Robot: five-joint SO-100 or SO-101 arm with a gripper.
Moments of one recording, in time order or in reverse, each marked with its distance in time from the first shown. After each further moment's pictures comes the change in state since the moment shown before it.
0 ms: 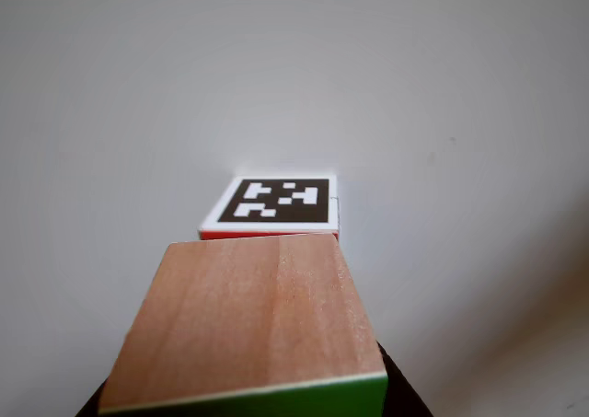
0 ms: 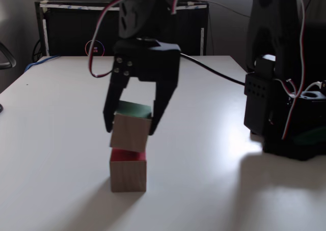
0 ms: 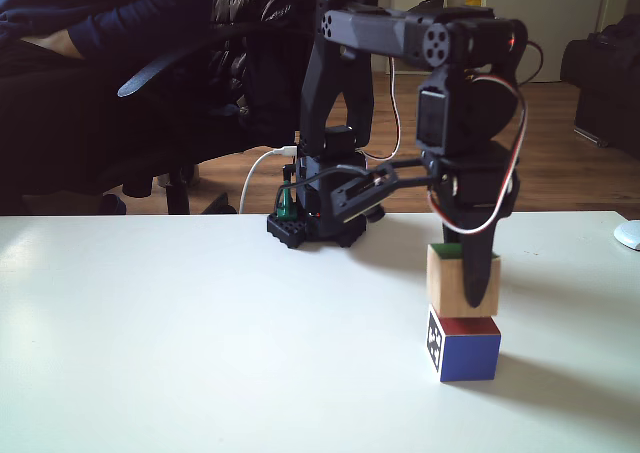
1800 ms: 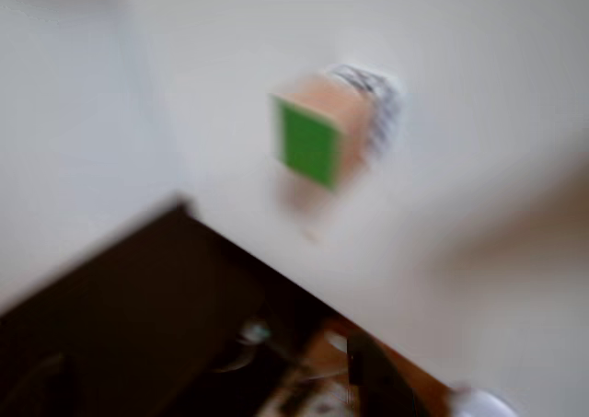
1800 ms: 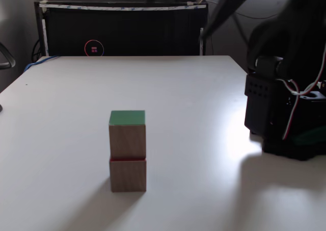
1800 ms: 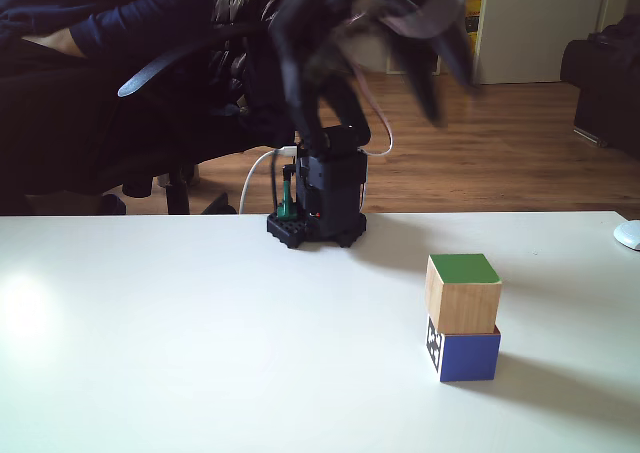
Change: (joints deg) arm 1.4 59.4 12.1 12.5 -11.2
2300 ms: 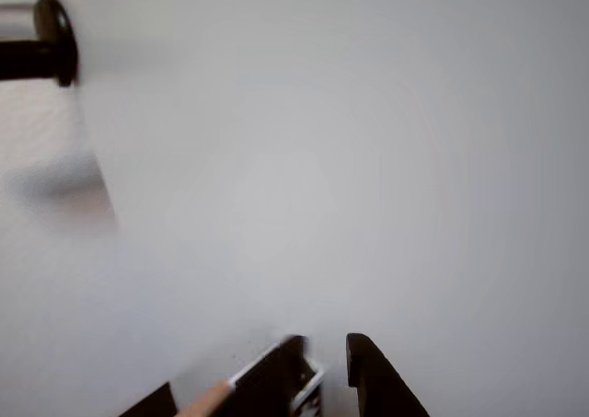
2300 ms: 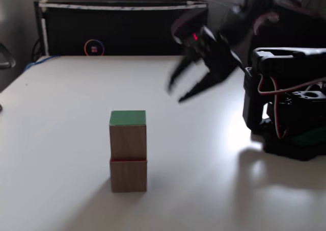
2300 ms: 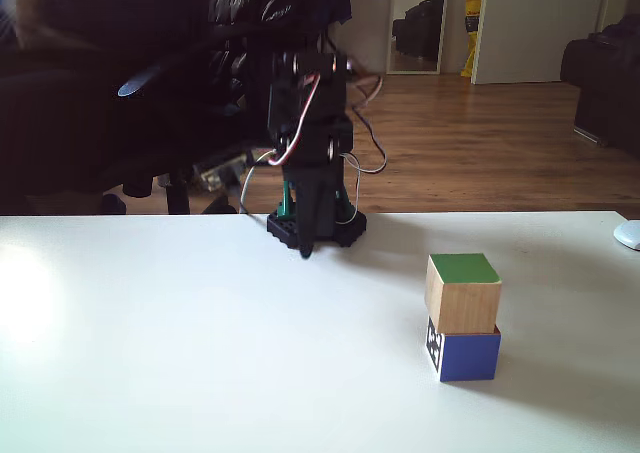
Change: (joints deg) arm 31.2 43.0 71.9 -28.7 -18.6
